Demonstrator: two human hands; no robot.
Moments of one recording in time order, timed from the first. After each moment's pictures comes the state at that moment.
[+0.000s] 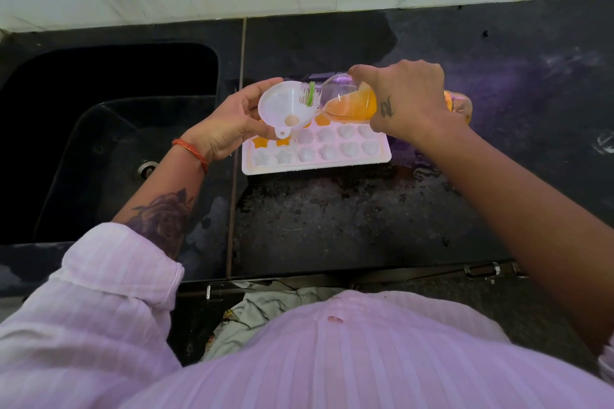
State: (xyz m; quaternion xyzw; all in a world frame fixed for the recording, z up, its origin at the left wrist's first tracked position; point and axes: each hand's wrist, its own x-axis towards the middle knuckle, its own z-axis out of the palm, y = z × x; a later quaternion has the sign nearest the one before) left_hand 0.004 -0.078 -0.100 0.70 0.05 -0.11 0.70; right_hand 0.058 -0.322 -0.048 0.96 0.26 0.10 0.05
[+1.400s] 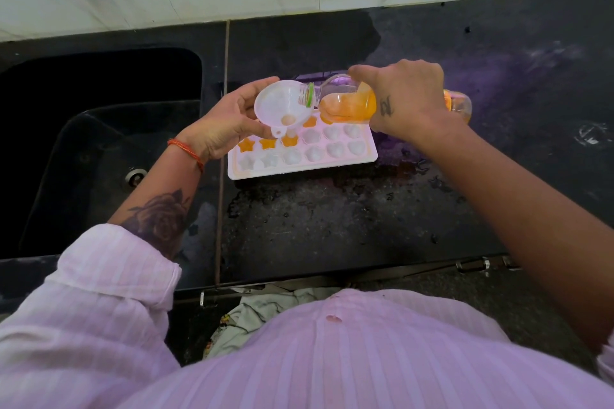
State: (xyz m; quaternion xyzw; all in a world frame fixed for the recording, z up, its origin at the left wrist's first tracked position) left_hand 0.020 -0.088 -0.105 0.71 0.04 -0.13 0.69; right_hand 0.059 -0.342 -0.046 0.96 0.24 0.10 0.05
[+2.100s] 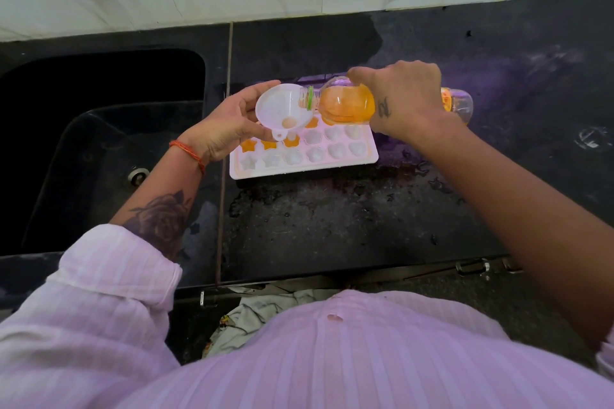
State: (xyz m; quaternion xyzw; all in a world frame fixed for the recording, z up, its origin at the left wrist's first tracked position) left_hand 0.015 -0.088 -0.103 0.71 0.04 -0.13 0.69; right_hand 0.062 -0.338 -0.048 0.96 0.26 0.11 0.07
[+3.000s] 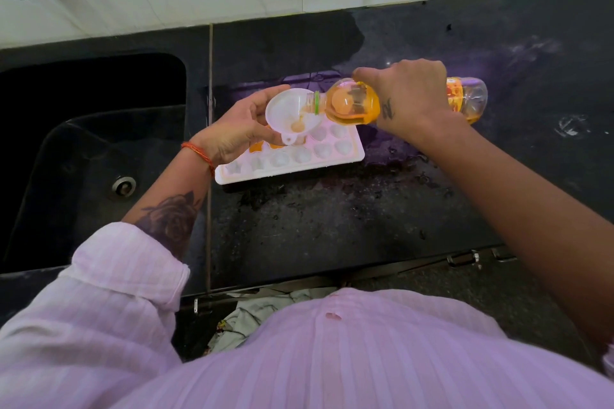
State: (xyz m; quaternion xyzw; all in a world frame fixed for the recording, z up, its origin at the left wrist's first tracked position) left_hand 0.028 -0.120 -0.107 0.71 0.02 -0.16 0.69; right_hand 0.063 -0.362 -0.048 0.96 0.24 0.12 0.10
